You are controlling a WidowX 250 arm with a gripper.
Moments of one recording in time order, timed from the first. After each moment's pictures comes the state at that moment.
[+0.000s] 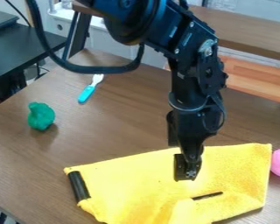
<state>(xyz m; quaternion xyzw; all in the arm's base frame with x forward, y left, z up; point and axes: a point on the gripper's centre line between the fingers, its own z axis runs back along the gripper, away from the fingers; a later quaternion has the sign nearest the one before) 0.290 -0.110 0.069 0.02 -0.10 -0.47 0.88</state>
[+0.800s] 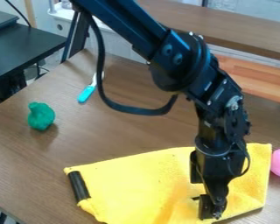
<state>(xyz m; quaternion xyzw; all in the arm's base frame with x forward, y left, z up) 0.292 -0.151 0.016 -0.01 -0.09 -0.47 0.88</state>
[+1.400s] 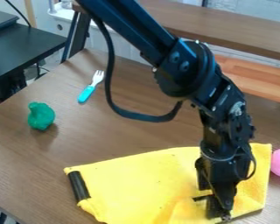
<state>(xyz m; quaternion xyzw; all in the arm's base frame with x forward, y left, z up) 0.296 -0.161 0.009 -0.03 -0.10 -0.46 0.88</state>
